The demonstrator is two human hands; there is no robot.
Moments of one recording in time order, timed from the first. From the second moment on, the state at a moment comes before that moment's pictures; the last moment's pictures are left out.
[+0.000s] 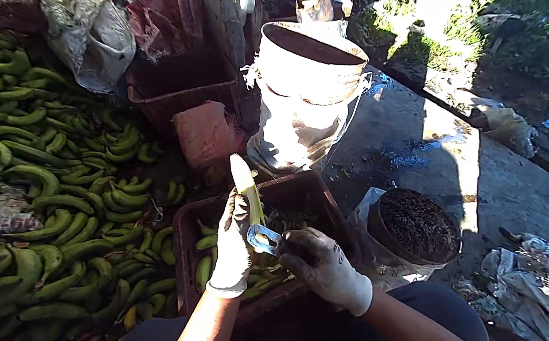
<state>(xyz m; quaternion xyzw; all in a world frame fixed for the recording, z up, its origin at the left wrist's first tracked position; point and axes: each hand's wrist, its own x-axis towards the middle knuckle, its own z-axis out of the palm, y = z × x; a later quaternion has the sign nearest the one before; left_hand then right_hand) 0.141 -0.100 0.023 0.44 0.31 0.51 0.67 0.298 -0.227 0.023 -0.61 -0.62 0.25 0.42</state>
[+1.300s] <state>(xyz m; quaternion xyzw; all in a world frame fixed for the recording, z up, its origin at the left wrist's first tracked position) 0.143 -0.108 0.024 0.40 0.27 0.25 0.84 0.382 -0.164 0.013 -0.75 -0.47 0.23 0.40</state>
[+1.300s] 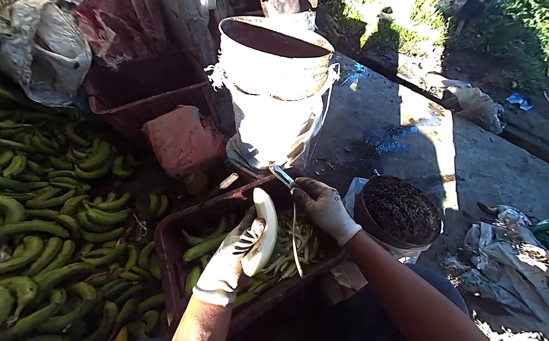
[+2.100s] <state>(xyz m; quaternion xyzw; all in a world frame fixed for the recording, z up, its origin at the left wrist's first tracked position) 0.138 -0.109 0.047 0.42 0.25 0.22 0.84 0.391 -0.158 -0.005 -0.76 -0.50 0.30 0.28</state>
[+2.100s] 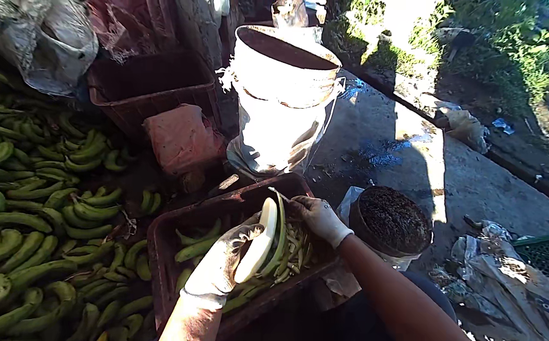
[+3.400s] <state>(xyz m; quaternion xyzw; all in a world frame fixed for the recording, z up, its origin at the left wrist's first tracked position) 0.131 -0.108 0.037 0.32 0.12 0.28 0.90 0.390 -0.165 -0.011 -0.78 -0.42 0.30 0.35</state>
